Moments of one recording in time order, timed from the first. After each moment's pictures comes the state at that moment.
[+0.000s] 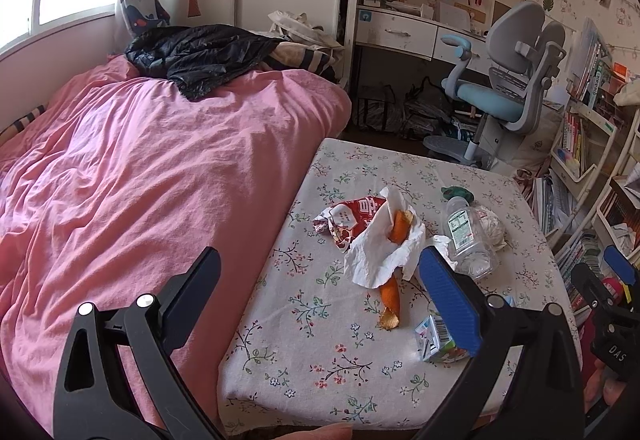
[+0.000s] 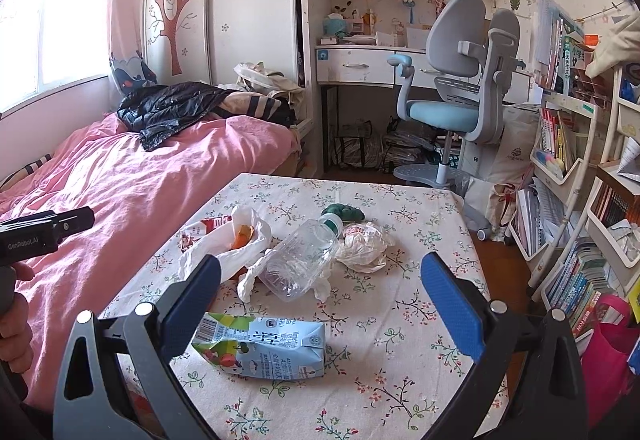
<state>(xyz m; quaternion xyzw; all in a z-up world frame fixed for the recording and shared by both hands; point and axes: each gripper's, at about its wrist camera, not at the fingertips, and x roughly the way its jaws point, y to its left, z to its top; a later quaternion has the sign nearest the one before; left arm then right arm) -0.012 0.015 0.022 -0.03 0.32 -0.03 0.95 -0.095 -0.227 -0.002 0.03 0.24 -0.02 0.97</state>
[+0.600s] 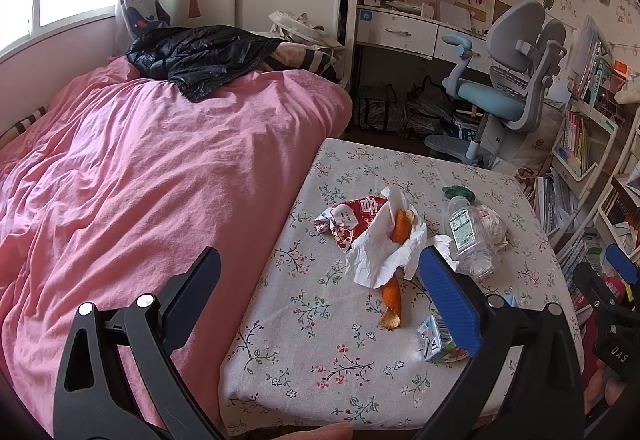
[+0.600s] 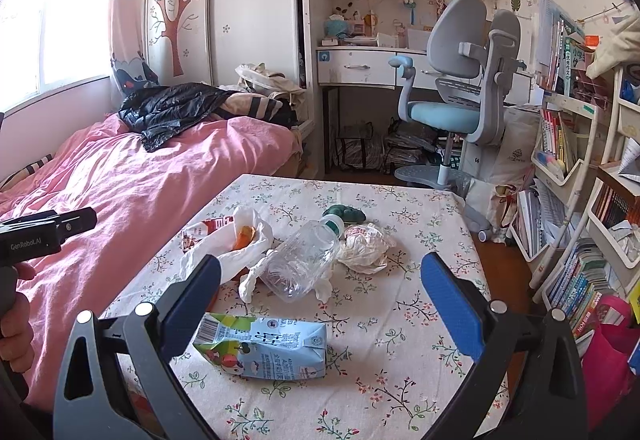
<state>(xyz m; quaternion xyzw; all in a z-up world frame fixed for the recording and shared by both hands) -0.012 0.018 0.023 -0.03 0.32 -0.03 0.95 -0.095 -0.225 -0.001 0.03 0.23 -0.02 0.97</state>
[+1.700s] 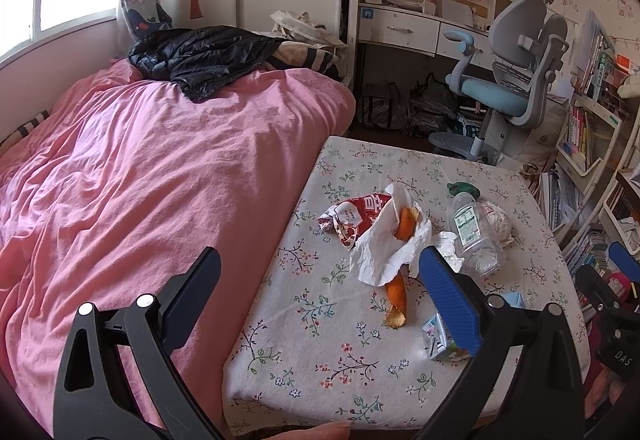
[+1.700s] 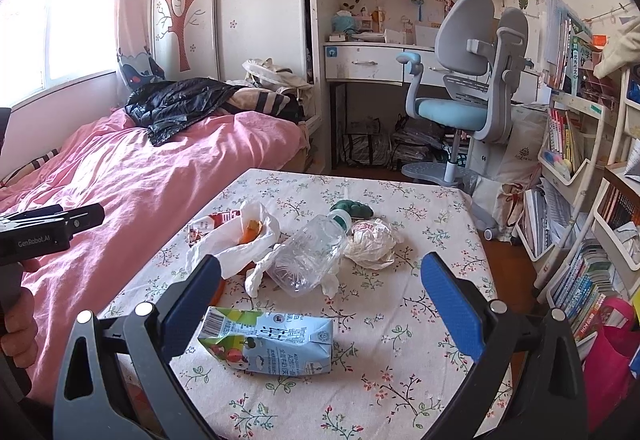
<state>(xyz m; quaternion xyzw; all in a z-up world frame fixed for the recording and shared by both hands) -0.010 0.026 0.022 -0.02 0.33 -0.02 0.95 -0.095 -0.225 -0.003 0.03 0.24 0.00 0.97</state>
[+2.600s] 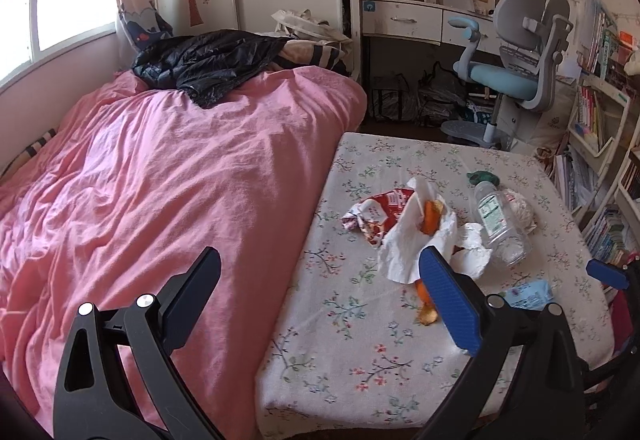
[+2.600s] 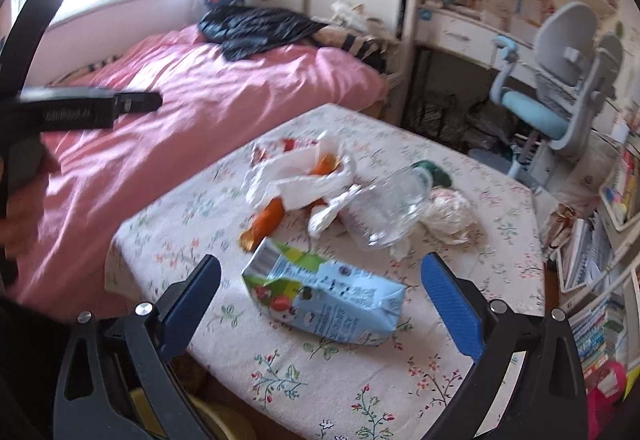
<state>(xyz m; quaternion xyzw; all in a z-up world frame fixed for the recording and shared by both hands) 0.002 0.032 0.012 0.03 0.33 0.00 0.94 -0.076 -0.179 -0.037 -0.08 0.34 0.13 0.93</state>
